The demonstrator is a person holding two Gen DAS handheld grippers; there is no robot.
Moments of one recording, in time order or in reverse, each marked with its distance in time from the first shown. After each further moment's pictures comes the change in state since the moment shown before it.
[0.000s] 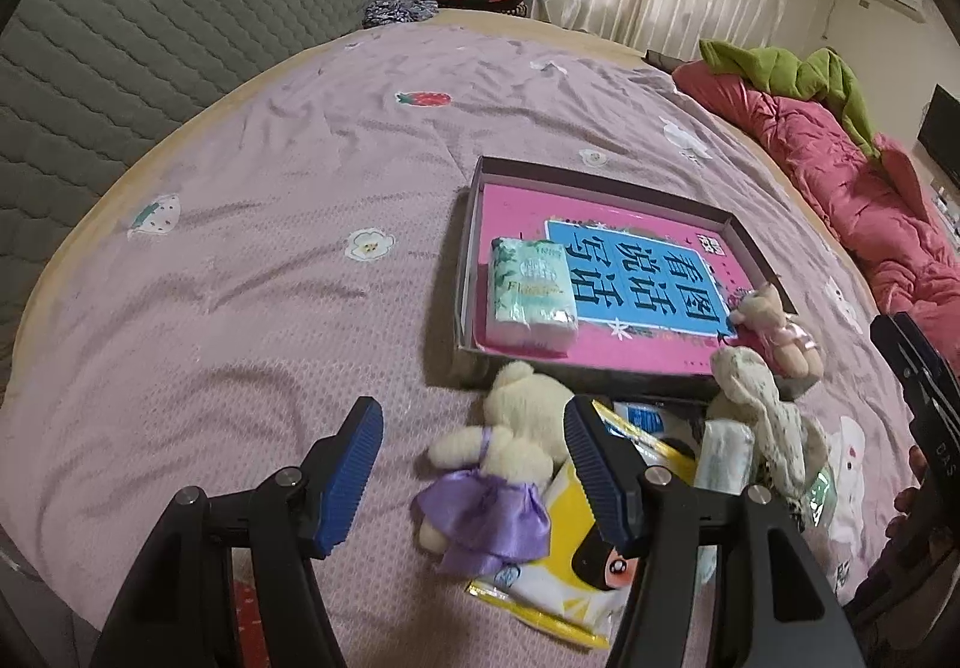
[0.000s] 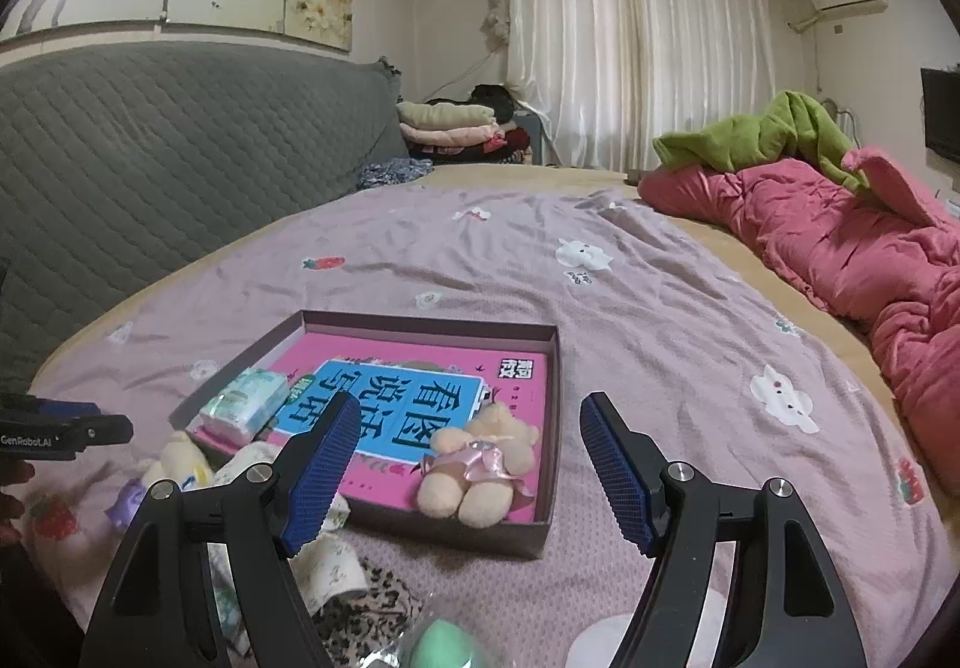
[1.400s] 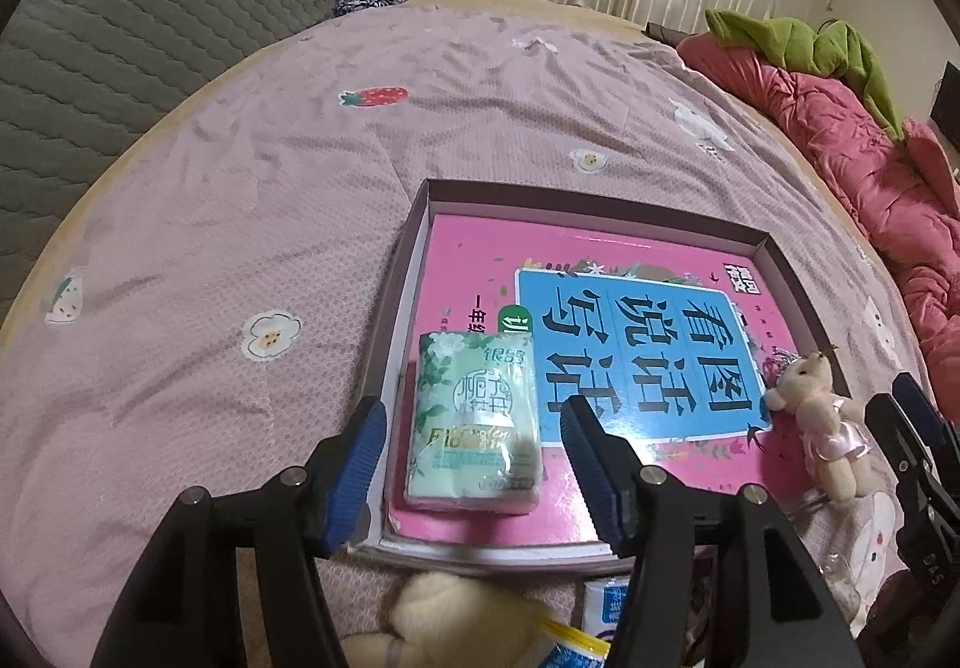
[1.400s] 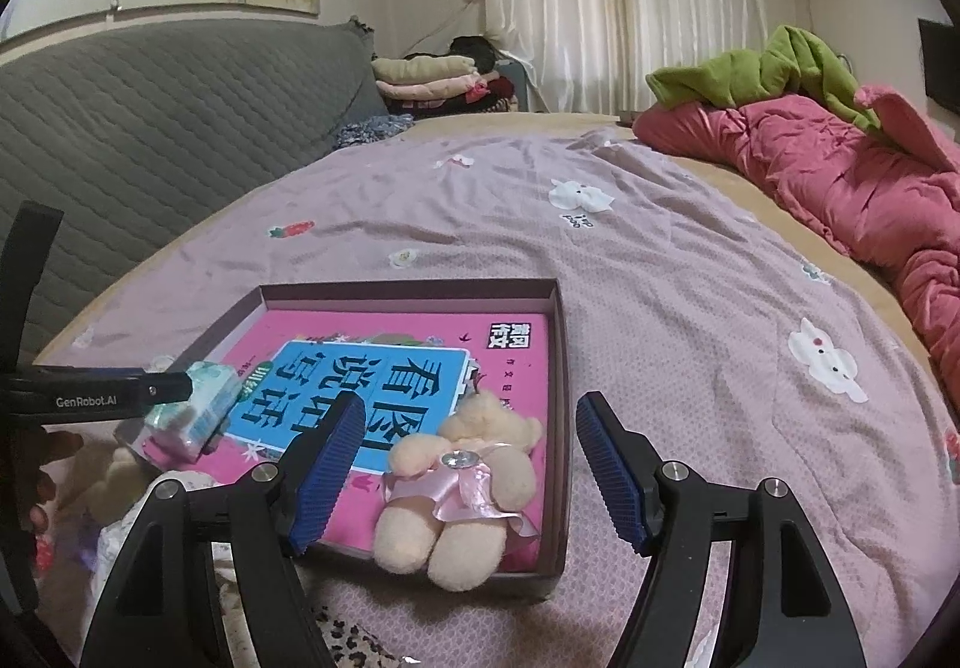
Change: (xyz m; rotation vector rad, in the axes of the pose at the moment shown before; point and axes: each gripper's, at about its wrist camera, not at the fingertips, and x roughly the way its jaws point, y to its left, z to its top) left arm 0.086 -0.041 0.068 0.040 0.052 0.025; right arm 0.079 -0.018 0.001 0.079 0.112 0.006
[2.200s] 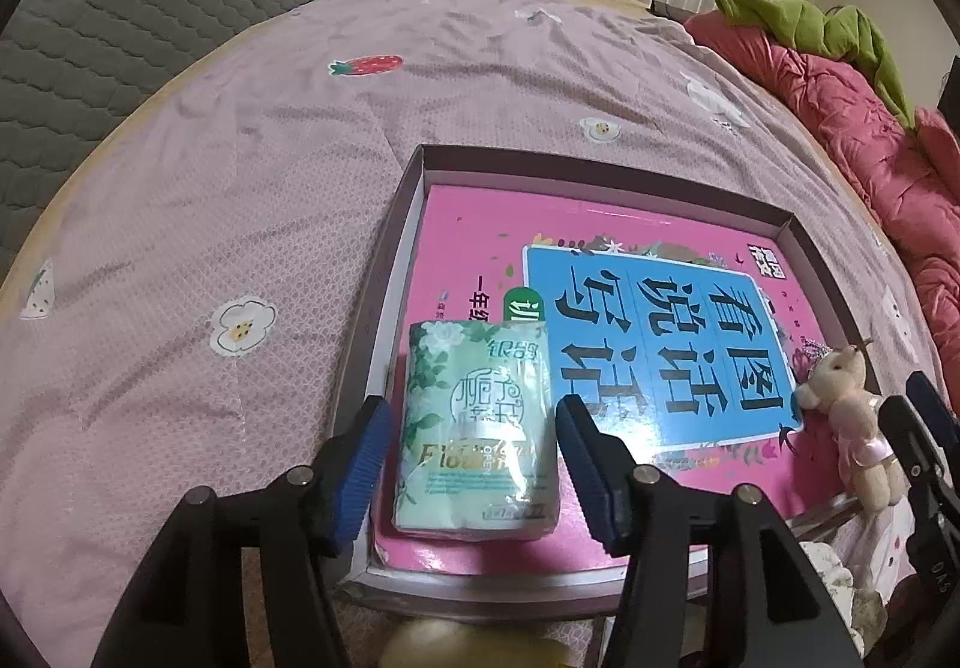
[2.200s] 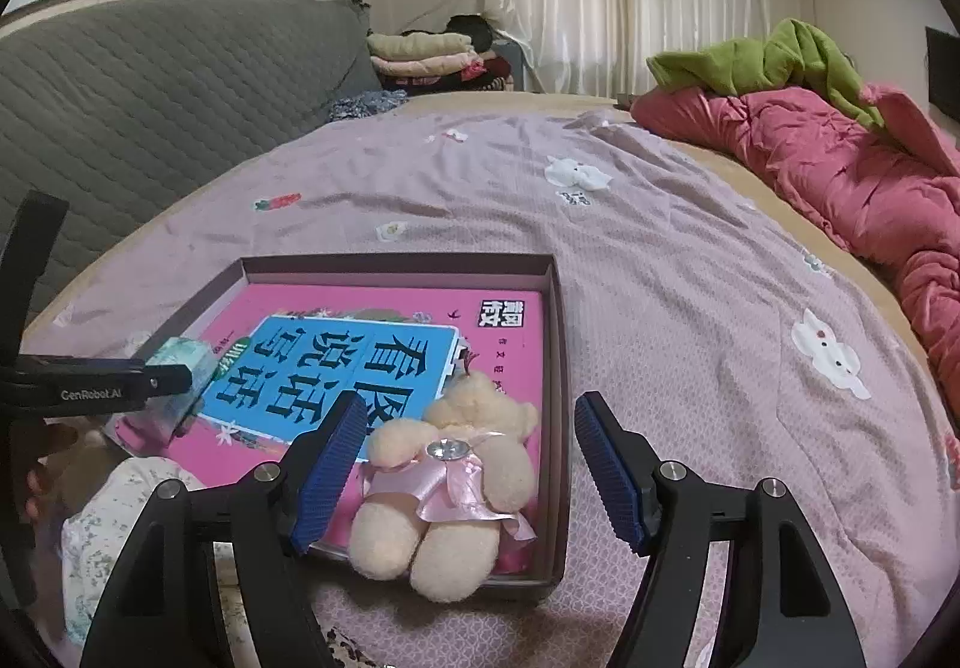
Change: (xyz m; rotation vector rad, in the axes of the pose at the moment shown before) left arm 0.033 -0.001 0.000 0.003 0.055 0.004; right arm 0.018 0.001 -0.005 -0.022 0.049 -0.030
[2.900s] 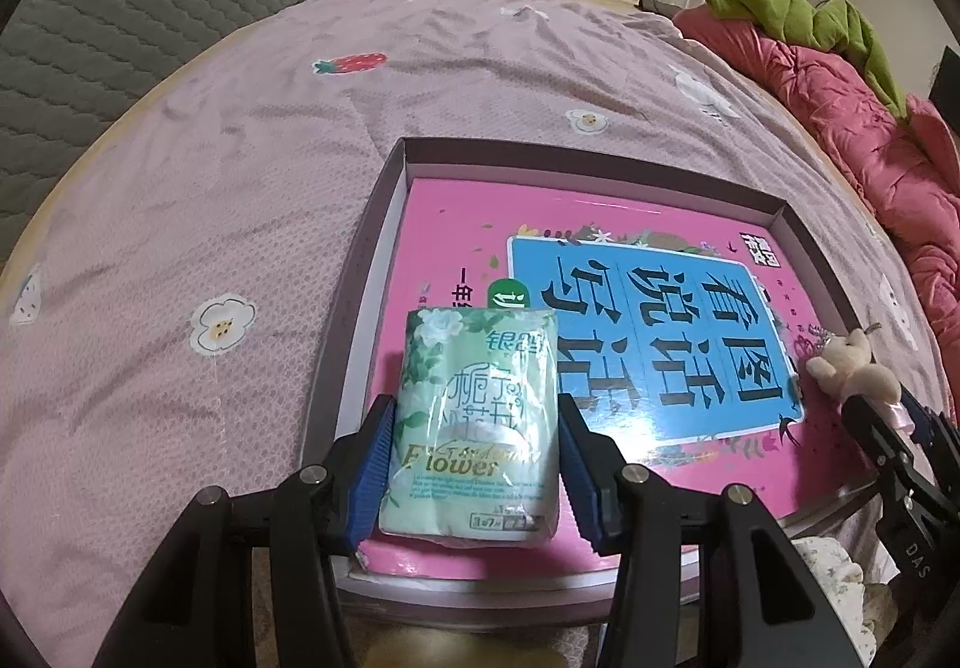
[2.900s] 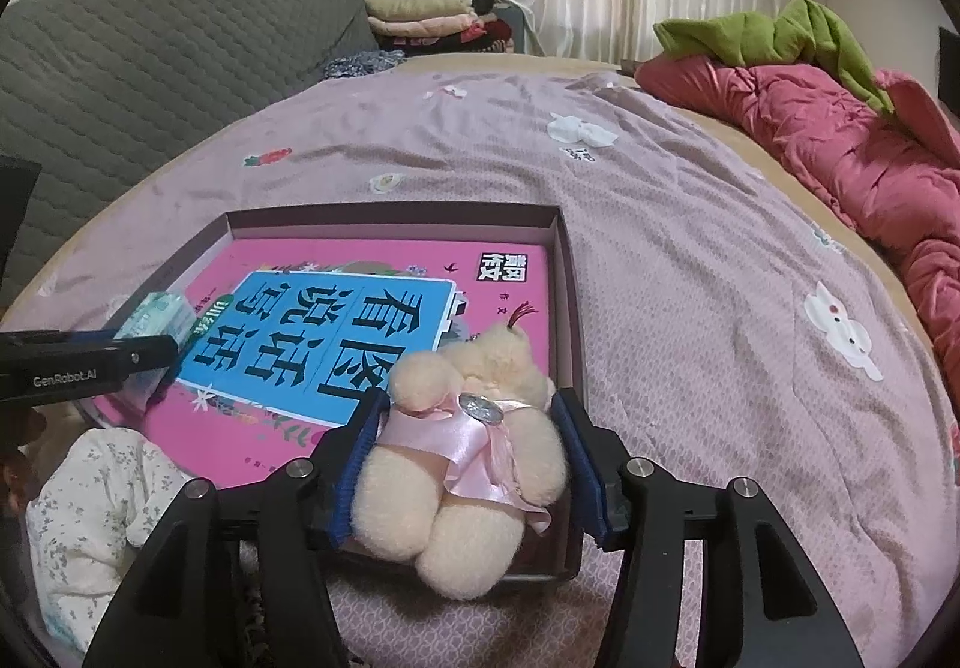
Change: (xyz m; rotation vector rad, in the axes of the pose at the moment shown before) left arm 0.007 -0.005 -0.004 0.018 -0.003 -0.019; right arm 0.025 0.003 -0.008 -0.012 0.102 -0.010
